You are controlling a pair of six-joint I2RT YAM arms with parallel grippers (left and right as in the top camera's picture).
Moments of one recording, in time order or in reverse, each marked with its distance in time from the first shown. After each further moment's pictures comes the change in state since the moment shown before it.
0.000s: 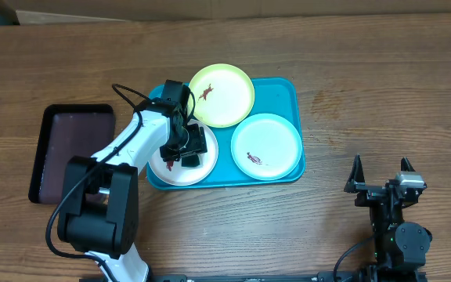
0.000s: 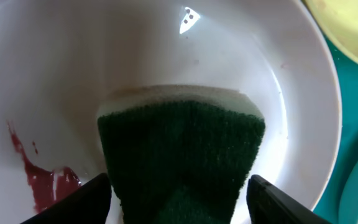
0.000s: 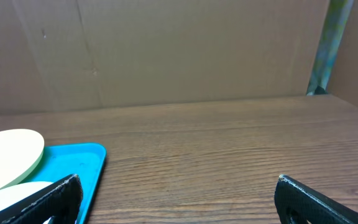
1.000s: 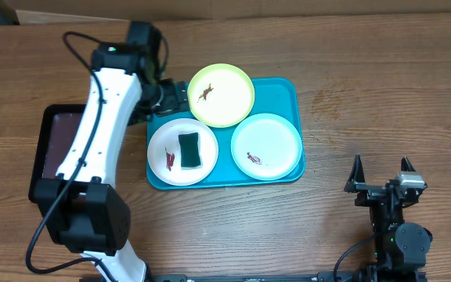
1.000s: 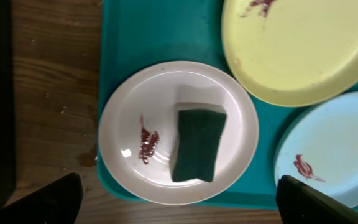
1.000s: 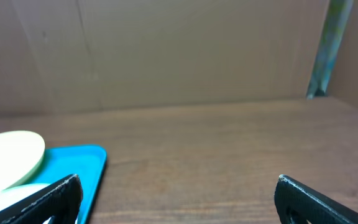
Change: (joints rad) left arm 0.111 0.000 0.576 -0.552 -0.082 0.051; right arm 0.000 0.000 0.000 0.017 -0.004 0.003
